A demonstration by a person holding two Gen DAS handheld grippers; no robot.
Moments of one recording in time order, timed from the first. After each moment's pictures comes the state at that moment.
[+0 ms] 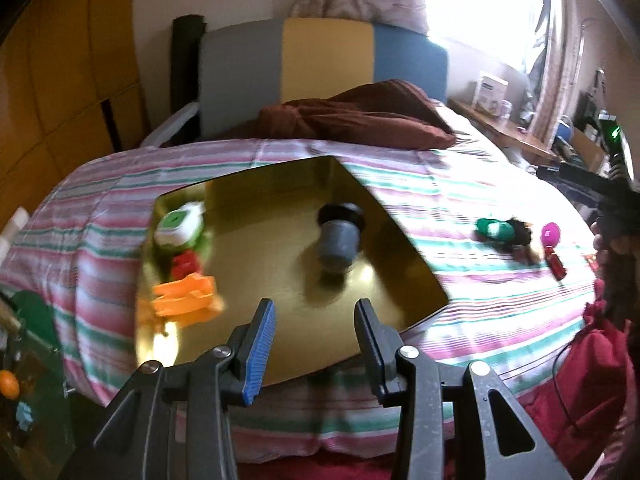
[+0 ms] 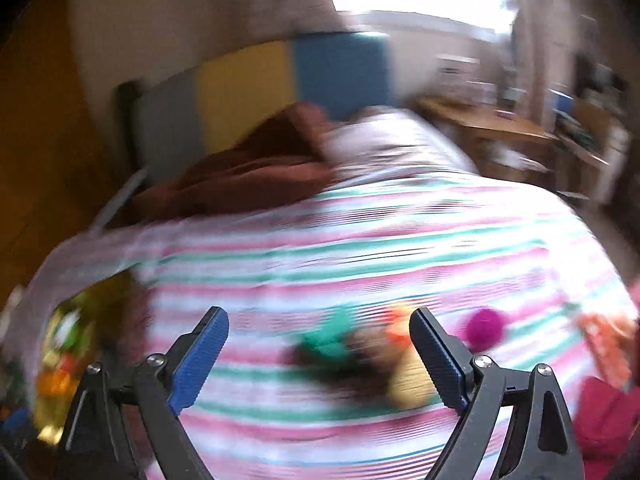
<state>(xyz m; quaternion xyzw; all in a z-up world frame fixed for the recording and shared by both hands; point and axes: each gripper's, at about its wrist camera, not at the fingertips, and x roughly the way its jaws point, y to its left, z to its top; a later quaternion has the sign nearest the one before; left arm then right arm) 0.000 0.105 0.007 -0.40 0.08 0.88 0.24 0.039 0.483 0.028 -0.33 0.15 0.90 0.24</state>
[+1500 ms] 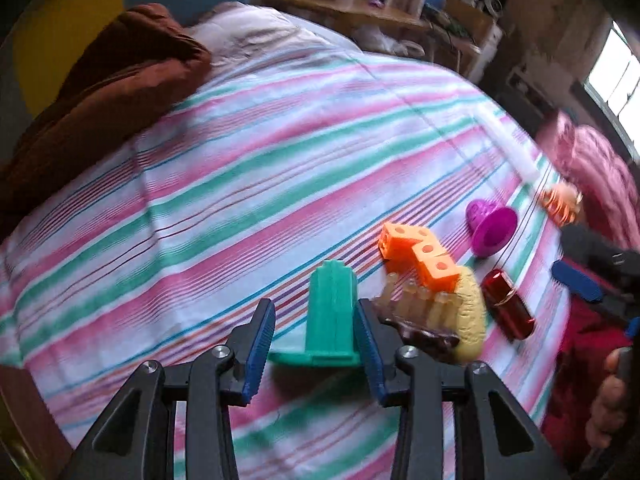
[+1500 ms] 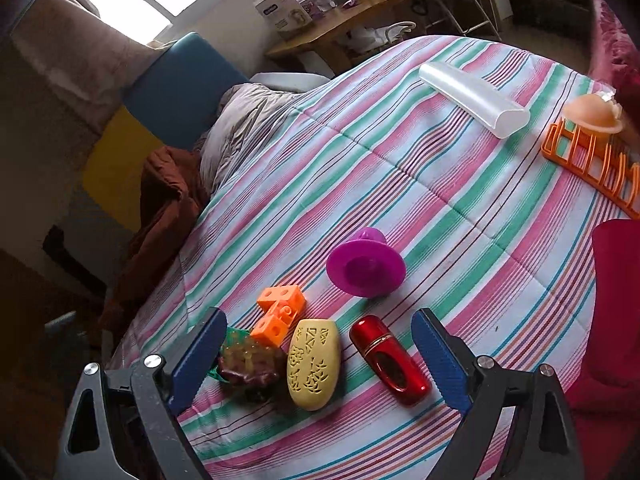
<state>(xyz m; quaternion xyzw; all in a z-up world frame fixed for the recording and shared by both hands) -0.082 0.476 -0.072 -0.49 0.24 0.70 0.46 0.105 0.600 -0.045 -0.30 0.44 0.79 0.30</state>
